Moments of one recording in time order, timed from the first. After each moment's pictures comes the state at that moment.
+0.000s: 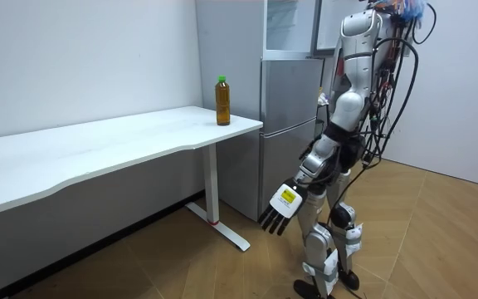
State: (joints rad) left arm 0.23 0.14 0.11 0.99 0.10 -0.01 0.14; right arm 0.18 -0.22 0.07 0.80 -0.13 -0.02 0.09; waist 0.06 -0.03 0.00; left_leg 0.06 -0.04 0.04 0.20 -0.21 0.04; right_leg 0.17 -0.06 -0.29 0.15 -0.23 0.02
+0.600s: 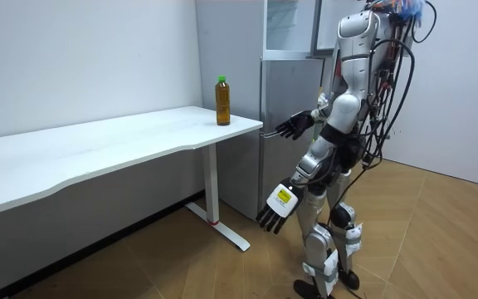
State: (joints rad) left arm 0.22 0.17 0.09 0.96 0.12 0.01 0.10; right arm 0.22 -0.23 0.12 0.24 -0.21 0.03 0.12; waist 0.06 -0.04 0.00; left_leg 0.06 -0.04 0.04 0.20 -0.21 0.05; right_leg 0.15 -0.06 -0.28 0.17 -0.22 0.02
